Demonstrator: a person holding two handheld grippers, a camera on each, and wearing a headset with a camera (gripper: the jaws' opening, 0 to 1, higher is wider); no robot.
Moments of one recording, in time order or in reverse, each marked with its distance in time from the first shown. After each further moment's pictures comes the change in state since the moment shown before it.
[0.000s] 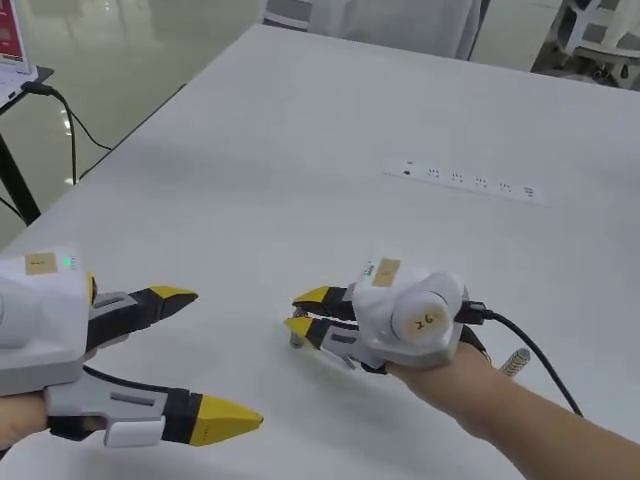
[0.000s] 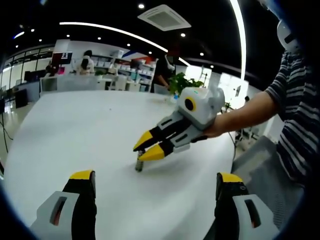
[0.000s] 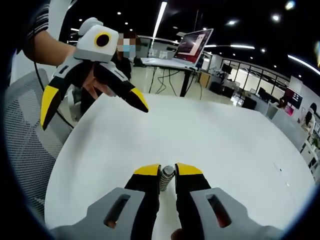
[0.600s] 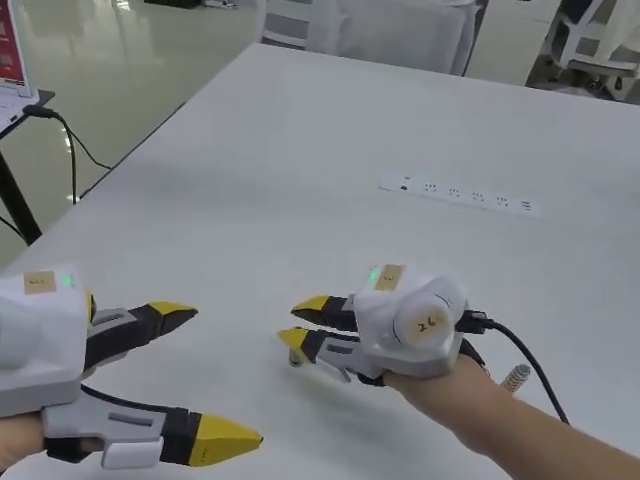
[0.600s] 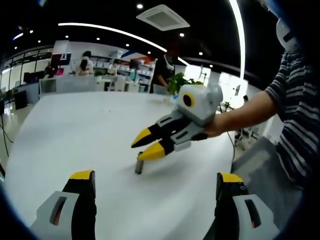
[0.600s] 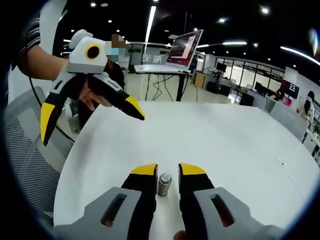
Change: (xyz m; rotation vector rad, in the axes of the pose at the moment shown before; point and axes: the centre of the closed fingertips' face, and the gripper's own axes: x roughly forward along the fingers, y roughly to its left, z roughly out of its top) left arm -0.001 -0.001 0.008 0.009 -0.003 -0.003; right arm -0.007 -0.006 0.015 0.100 -0.045 -0.010
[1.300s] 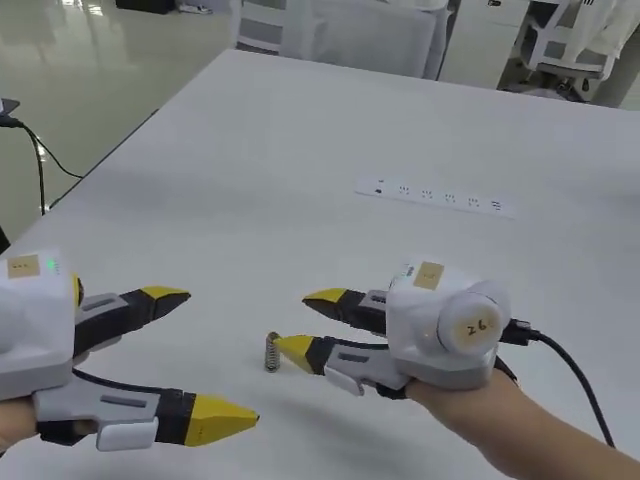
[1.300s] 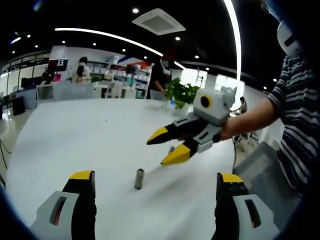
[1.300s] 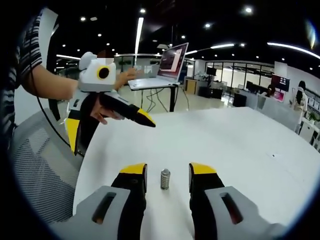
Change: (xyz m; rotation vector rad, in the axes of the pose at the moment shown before) left arm 0.017 -0.002 0.026 0.032 -0.038 -0.019; right arm -0.053 -0.002 0.011 0.089 -0.076 -0.050
